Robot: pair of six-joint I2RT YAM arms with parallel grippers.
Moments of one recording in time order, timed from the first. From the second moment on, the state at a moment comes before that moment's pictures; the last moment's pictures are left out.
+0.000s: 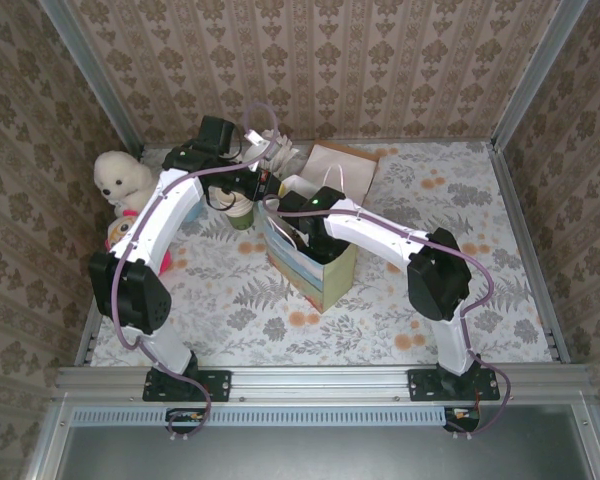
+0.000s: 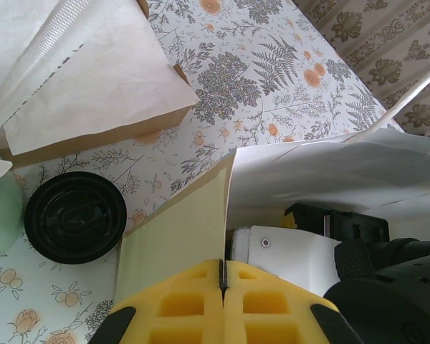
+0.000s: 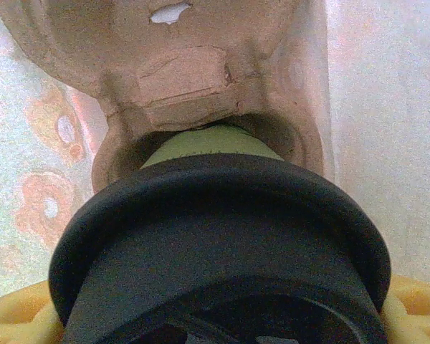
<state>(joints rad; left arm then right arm) -0.36 1.70 1.69 -0.92 0.73 0.15 0.79 2.02 1.78 -1.31 0.08 0.24</state>
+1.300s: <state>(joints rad) -0.37 1.73 1.71 -0.93 0.74 0.15 0.79 2.00 1.73 -1.26 0.08 0.23</state>
